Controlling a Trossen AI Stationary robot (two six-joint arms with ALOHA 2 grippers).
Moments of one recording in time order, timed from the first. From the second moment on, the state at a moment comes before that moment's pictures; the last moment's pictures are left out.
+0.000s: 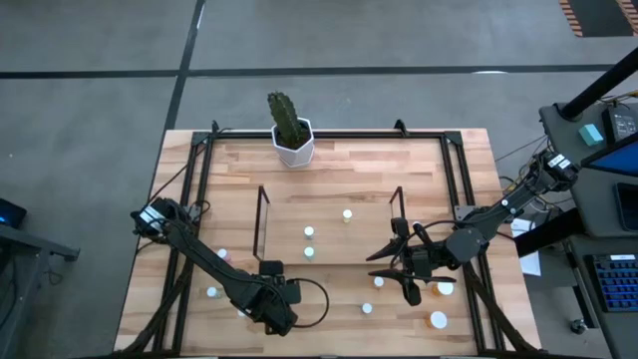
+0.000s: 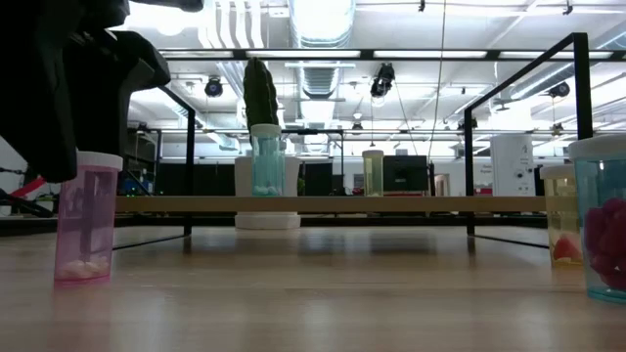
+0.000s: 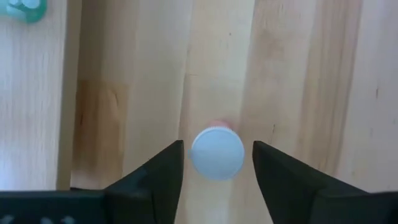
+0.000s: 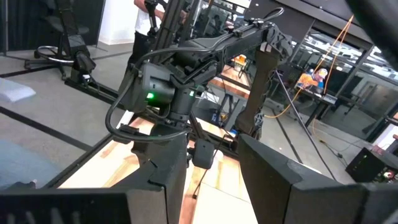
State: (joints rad) left arm -0.64 1.88 1.40 -0.85 -0.24 -0.74; right arm 0.61 1.19 0.76 0.40 0.41 -0.36
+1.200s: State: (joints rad) left arm -0.43 1.85 1.94 -1.42 -0.32 -0.56; right arm 0.61 1.19 0.76 0.40 0.41 -0.34
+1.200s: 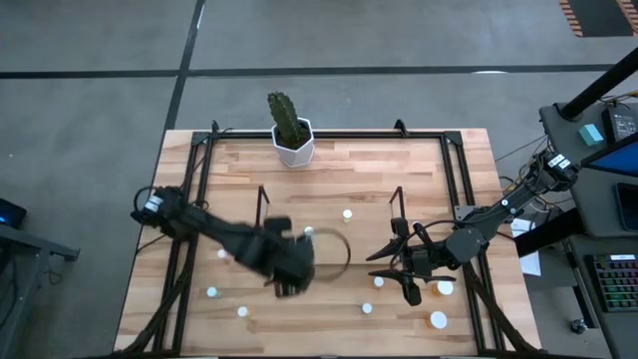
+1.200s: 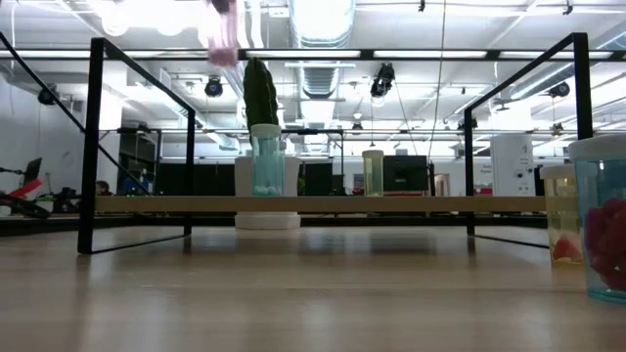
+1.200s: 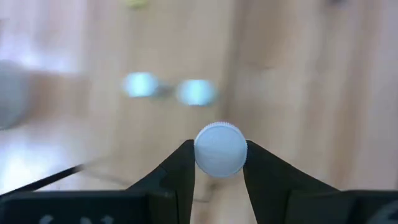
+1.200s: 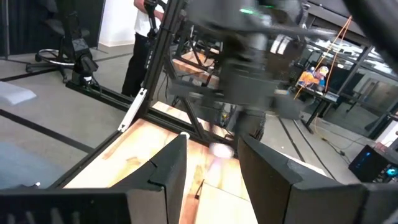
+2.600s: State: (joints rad) left arm -0.17 1.77 1.55 -1.25 -0.43 -0.97; right arm 0.61 1.19 0.76 0.39 0.41 -0.37
